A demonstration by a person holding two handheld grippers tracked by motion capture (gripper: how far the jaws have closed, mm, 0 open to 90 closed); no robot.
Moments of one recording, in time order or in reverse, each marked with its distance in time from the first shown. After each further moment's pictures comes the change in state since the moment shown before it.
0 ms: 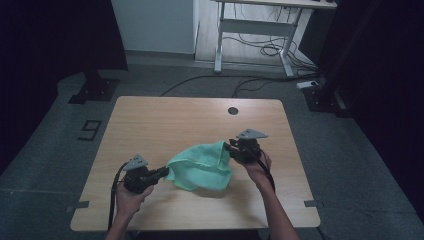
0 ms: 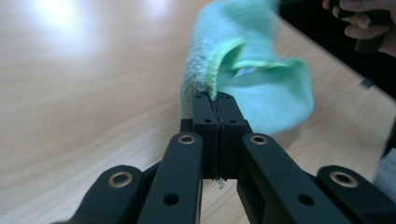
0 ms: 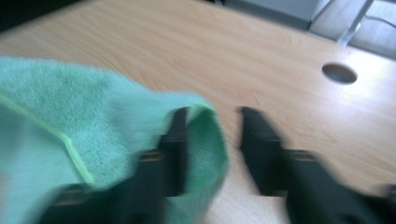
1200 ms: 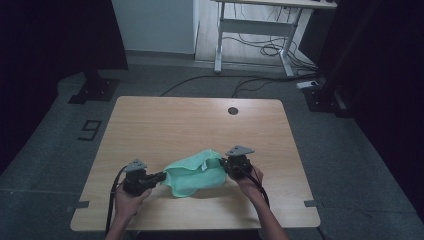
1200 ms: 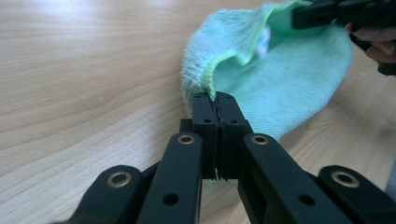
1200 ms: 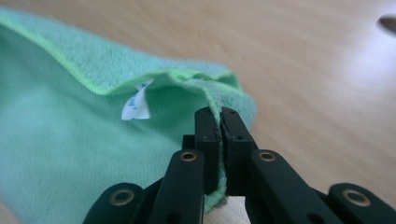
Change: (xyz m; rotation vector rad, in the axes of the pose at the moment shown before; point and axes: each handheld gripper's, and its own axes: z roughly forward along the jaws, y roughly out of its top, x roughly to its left) left arm 0.014 -0.016 0.001 0.041 0.003 -0.046; right arm 0.033 -0.040 0.012 0.099 0.033 -0.034
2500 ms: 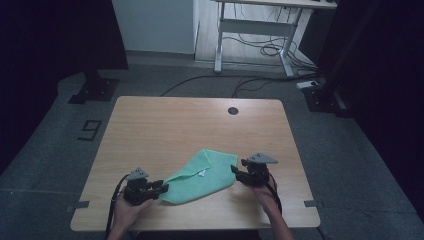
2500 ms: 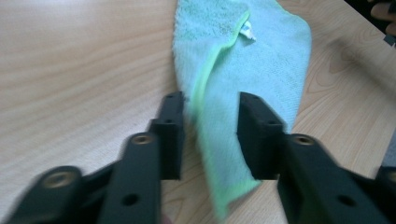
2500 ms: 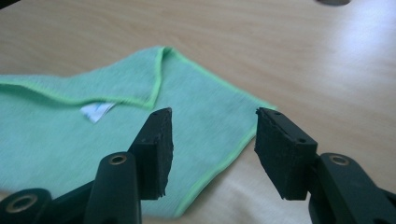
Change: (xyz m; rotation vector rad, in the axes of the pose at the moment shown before) left arm -0.005 -0.022 0.000 0.071 -0.004 0.012; right arm -0.025 -0.041 -0.033 -0.087 -0.059 0.158
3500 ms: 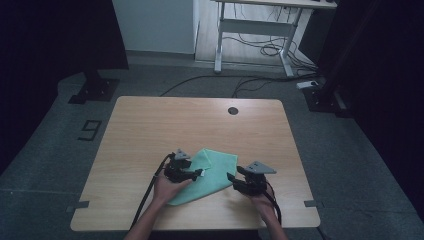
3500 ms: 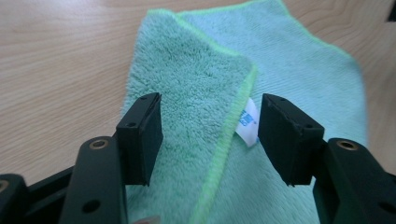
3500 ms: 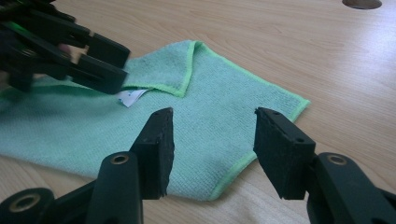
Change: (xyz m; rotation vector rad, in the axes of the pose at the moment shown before) left arm -0.031 0.066 0.114 0.067 0.066 0.113; right arm 0.016 -0.020 -0.005 -0.046 0.062 -0.036
